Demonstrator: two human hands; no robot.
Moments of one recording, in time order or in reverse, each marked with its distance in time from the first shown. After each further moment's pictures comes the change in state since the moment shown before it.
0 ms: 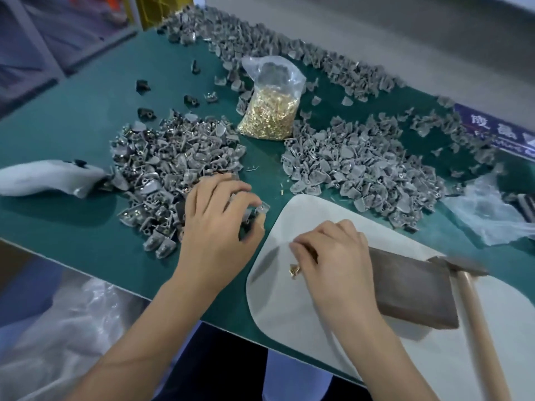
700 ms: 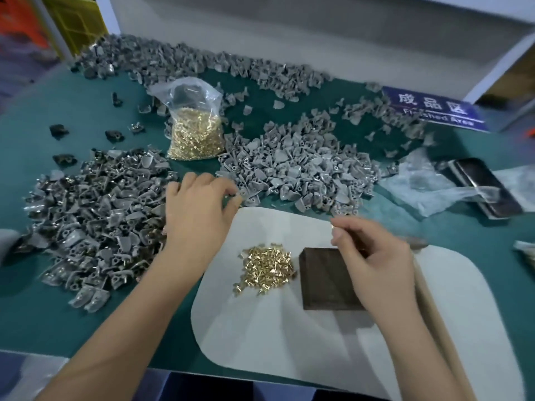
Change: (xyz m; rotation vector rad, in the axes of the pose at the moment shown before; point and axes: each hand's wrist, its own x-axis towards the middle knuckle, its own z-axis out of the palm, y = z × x) left_hand 0.082 0.040 0.045 0.123 -0.313 -0.066; right_hand -0.020 0.097 -0.047 0.629 0.370 0.320
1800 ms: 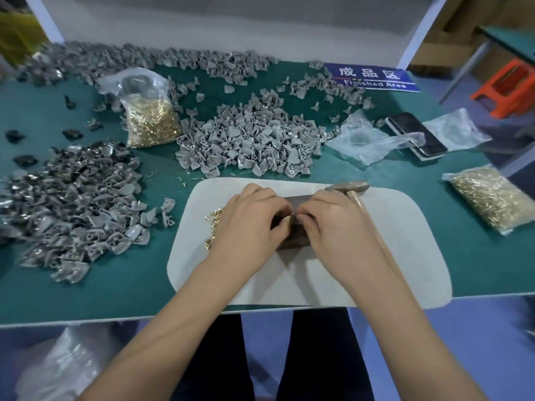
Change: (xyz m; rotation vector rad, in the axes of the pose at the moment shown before) left_hand -0.082 0.111 -0.001 -0.317 -0.179 0.424; right_hand -0.044 -0.034 -0.046 -0.642 -0.244 -0.228
